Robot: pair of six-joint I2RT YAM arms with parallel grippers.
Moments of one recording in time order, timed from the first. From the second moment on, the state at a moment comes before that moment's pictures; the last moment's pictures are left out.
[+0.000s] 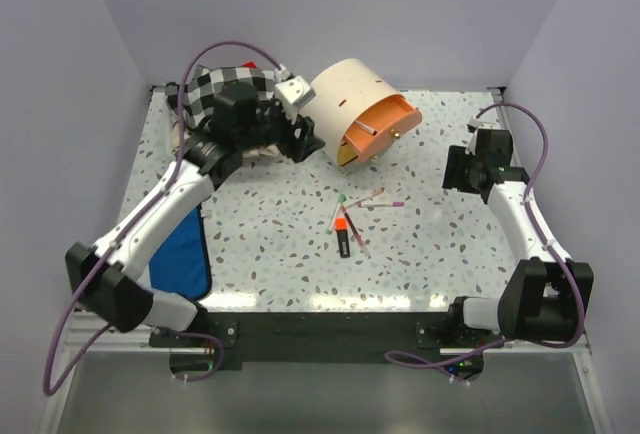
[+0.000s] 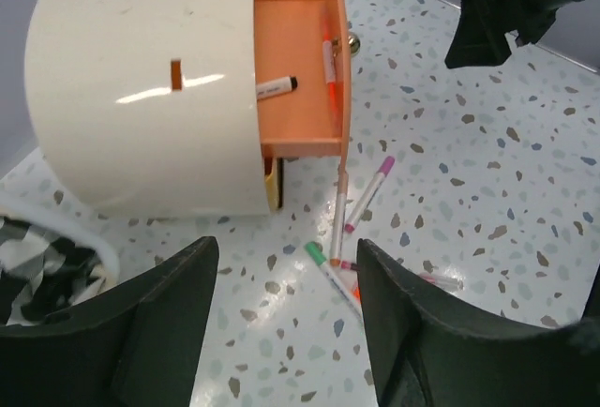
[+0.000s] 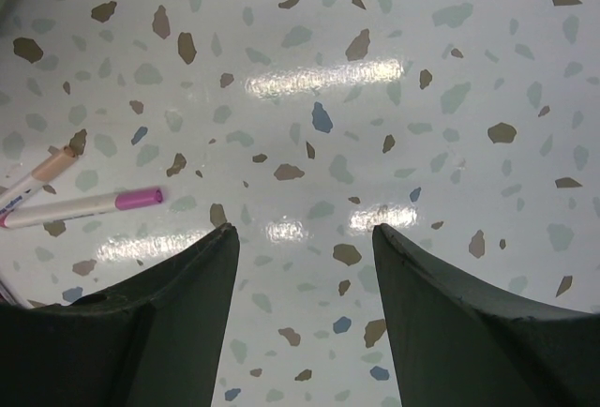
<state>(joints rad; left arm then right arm) -0.53 1.44 1.42 -0.32 0.44 0.12 -0.07 1.31 0.98 -0.52 0.03 0.10</state>
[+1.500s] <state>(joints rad) -0.98 1.79 1.09 -0.24 -0.17 -0.42 -0.07 1.33 0.97 -0.52 0.01 0.12</state>
